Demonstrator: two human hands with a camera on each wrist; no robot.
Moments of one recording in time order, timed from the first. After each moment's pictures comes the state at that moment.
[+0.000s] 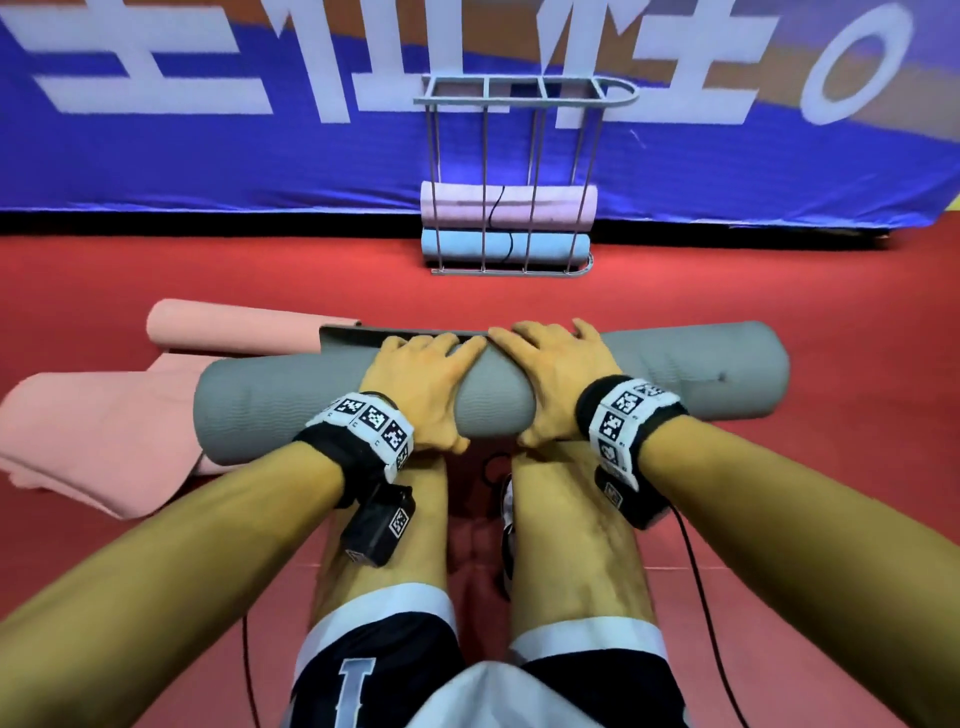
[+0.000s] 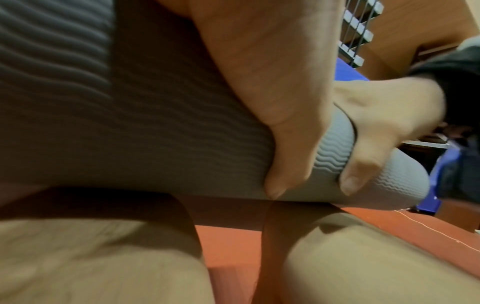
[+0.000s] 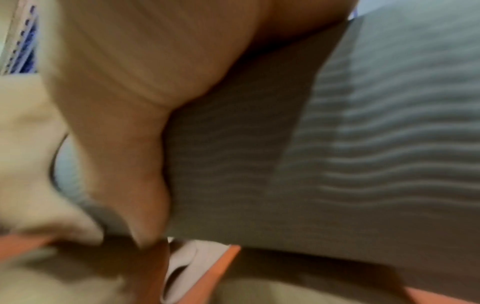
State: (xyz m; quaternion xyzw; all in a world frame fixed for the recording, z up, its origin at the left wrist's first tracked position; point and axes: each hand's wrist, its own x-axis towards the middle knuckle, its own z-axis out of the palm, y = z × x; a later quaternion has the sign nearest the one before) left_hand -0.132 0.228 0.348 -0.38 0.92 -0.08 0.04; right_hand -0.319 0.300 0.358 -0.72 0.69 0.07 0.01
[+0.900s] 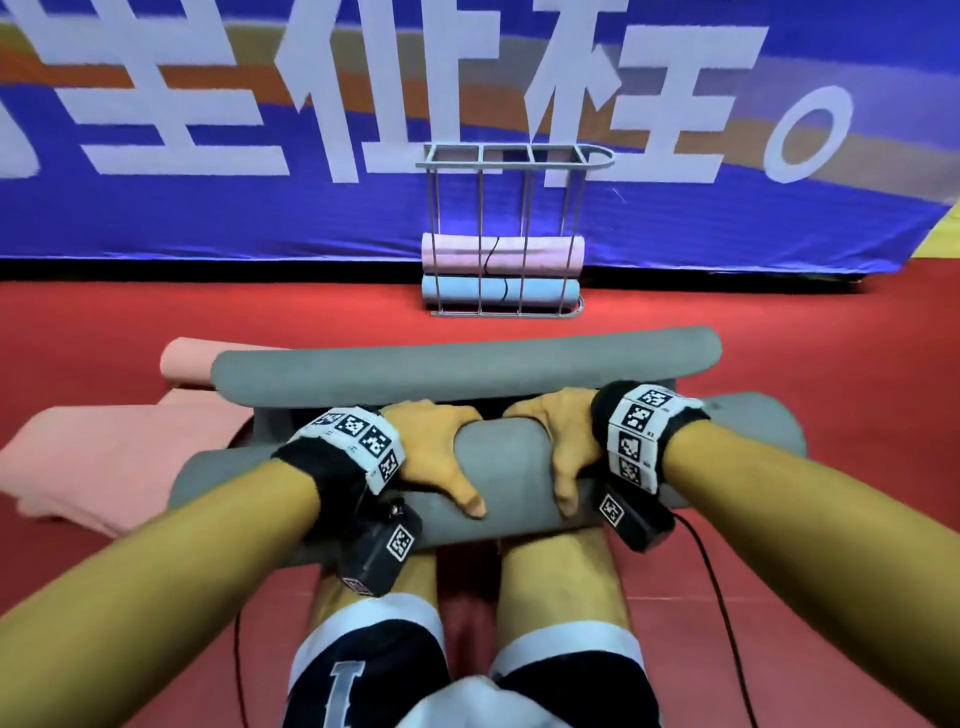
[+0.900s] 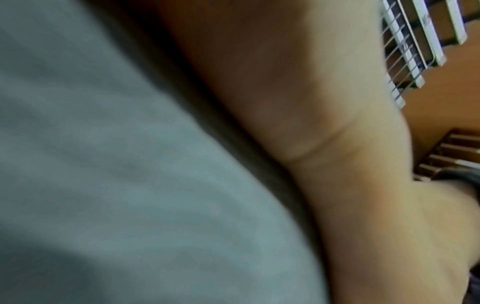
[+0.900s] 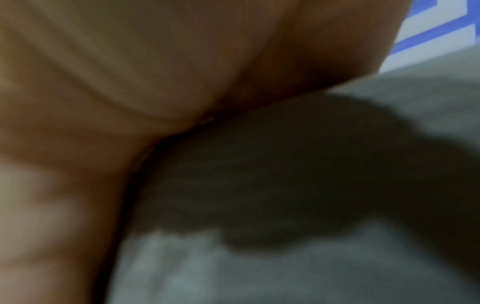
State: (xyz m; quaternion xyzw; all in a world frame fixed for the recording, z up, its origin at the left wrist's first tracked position) left_hand -0.127 0.276 0.392 -0.36 0.90 0.18 0.16; right_hand -0.334 0.338 0.394 -0.67 0.66 0.05 0.33
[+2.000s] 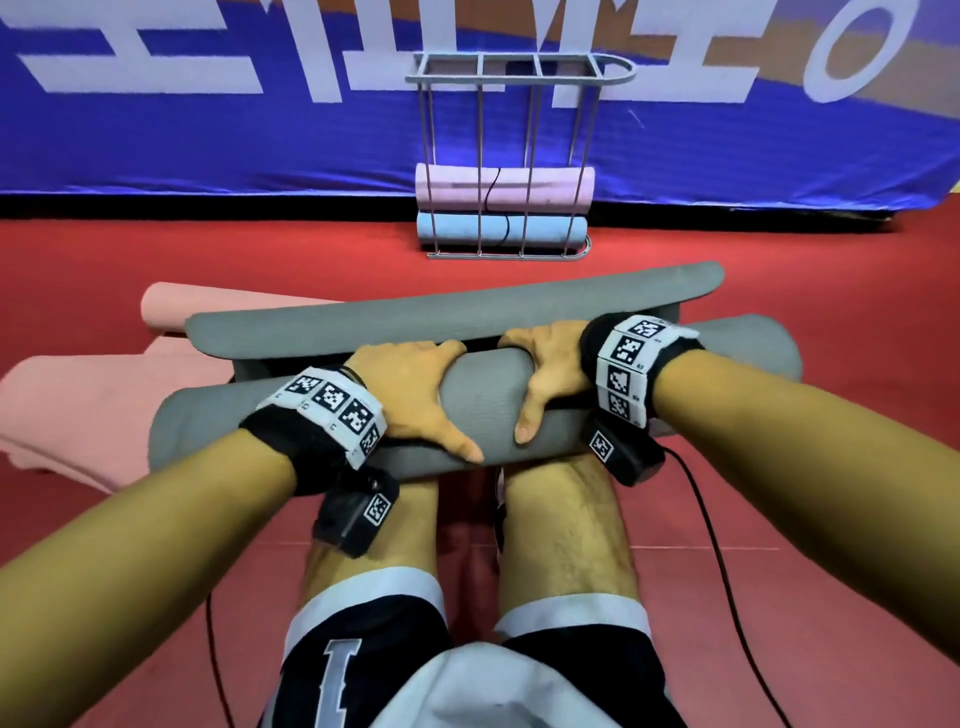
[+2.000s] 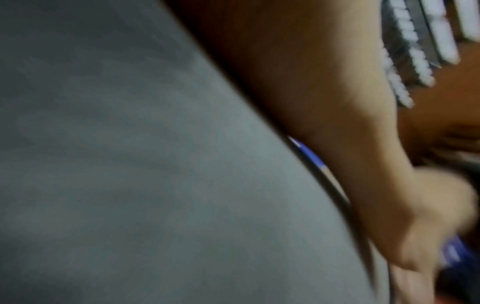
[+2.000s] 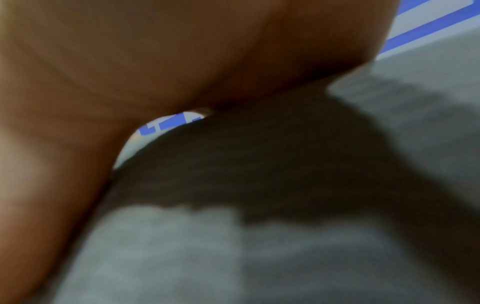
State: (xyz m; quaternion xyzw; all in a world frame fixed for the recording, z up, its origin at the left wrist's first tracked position) left_hand -0.130 0.250 0.381 -0.38 0.91 0.11 0.14; right_hand -0.330 0.295 0.396 -0.66 0.69 0.10 0.29
